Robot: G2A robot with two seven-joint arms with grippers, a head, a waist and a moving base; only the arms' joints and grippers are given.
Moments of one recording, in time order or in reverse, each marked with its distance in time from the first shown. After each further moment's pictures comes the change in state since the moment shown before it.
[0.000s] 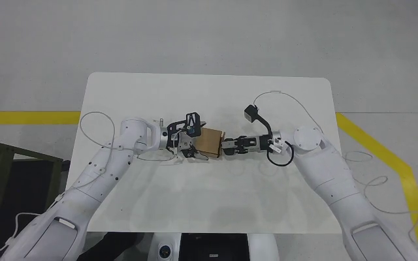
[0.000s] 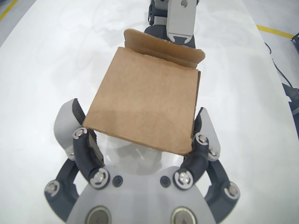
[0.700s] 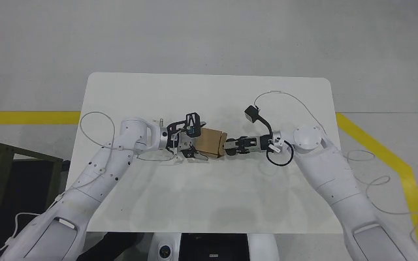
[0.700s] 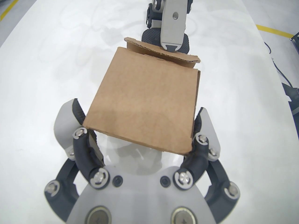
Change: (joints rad) left arm 0.000 0.002 0.002 -0.001 0.005 0.000 0.008; right arm -0.003 0.009 0.009 -0.026 -0.075 0.050 -0.017
